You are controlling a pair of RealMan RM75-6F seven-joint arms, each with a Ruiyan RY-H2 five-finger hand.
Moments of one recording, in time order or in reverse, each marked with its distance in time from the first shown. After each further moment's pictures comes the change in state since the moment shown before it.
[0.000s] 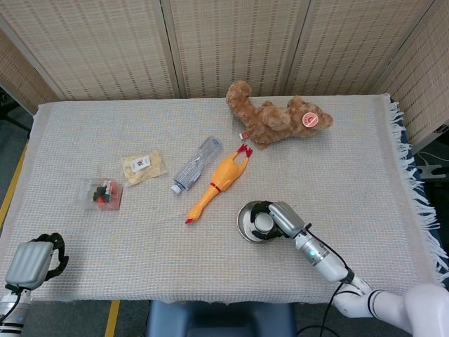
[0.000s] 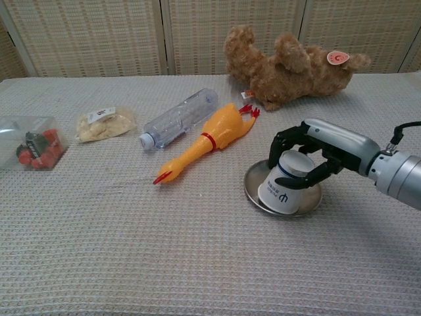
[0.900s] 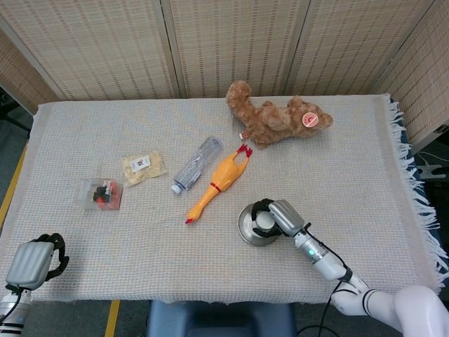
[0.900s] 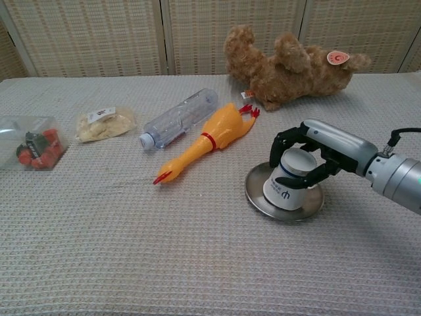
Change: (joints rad) left arm -0.001 0.001 0.002 -0.003 0.001 -0.001 0.003; right arm -0.003 -0.070 -0.006 0.137 -0.021 0.051 -0.038
